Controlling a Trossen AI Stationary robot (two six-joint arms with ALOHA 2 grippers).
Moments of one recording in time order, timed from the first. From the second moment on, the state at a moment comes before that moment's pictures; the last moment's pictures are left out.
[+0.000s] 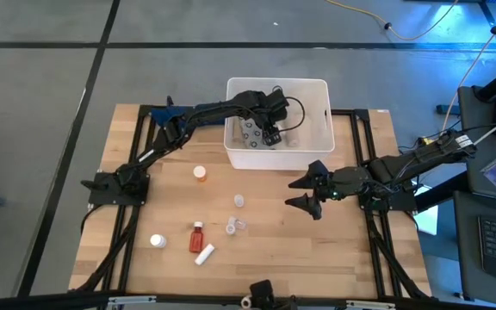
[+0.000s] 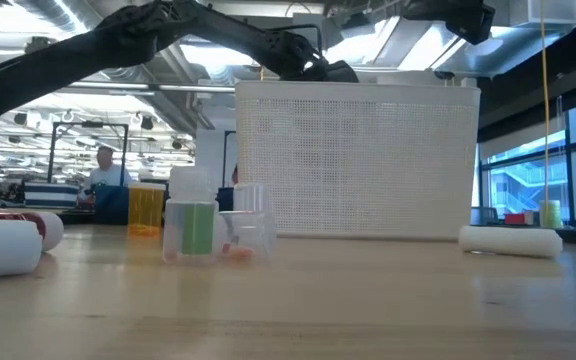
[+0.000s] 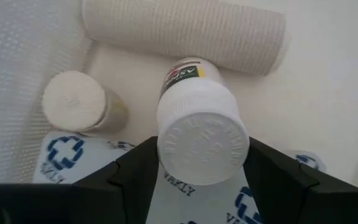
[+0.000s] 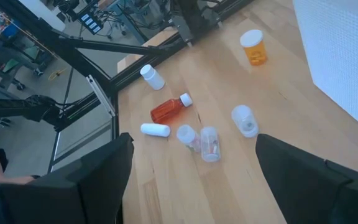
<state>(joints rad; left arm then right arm) 0.44 2.45 2.35 -1.00 -0.03 0.09 0.36 1.08 0.90 -0.27 0.28 0.75</state>
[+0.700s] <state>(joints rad) 0.44 2.35 2.35 -1.02 -0.05 0.07 0.36 1.08 0.90 -0.28 0.21 0.81</state>
